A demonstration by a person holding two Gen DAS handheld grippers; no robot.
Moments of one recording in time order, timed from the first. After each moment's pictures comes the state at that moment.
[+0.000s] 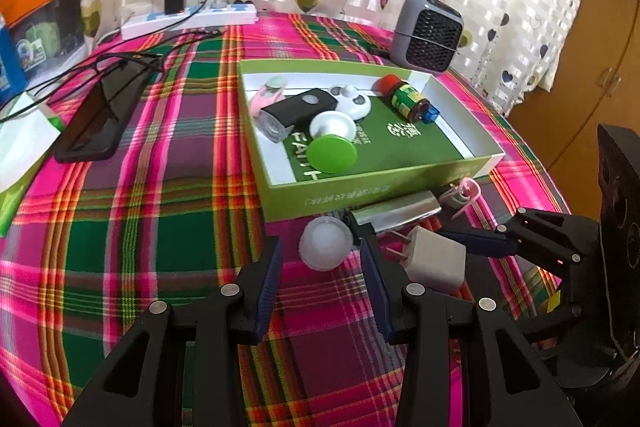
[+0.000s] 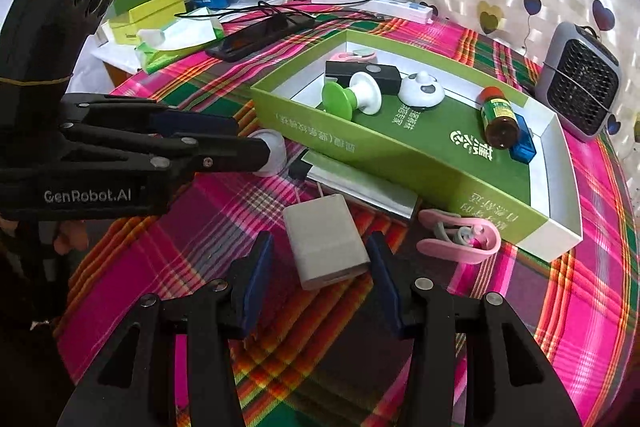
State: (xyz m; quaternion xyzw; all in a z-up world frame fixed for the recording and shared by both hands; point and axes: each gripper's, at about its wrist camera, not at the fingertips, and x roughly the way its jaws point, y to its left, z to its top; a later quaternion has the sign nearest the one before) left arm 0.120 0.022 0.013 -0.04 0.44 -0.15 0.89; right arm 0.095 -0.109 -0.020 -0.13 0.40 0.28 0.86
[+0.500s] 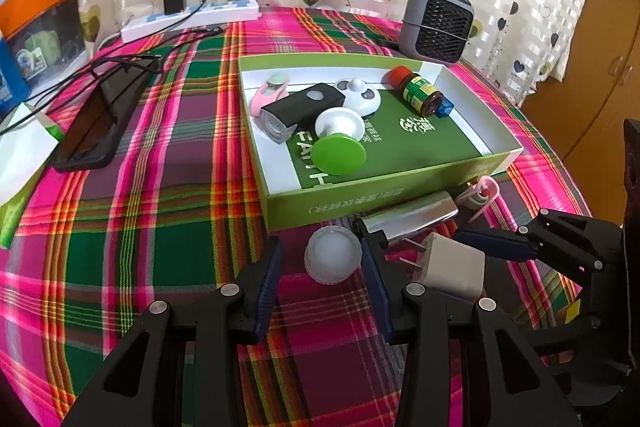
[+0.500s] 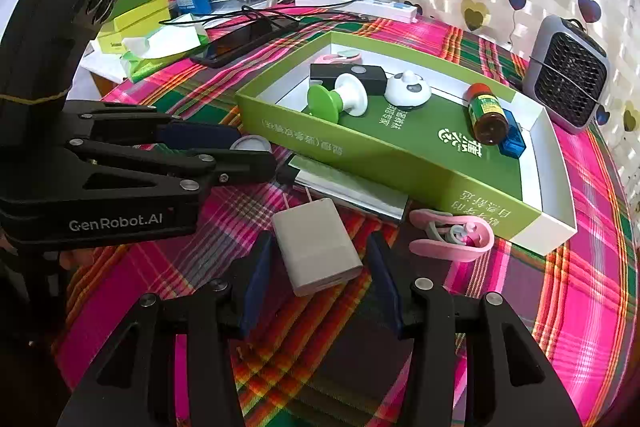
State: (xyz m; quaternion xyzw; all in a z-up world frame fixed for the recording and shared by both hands) left arm 0.131 0.014 0.007 -0.02 0.44 -0.13 0.89; right arm 0.098 -0.111 -0.021 -0.12 0.40 0.26 0.87
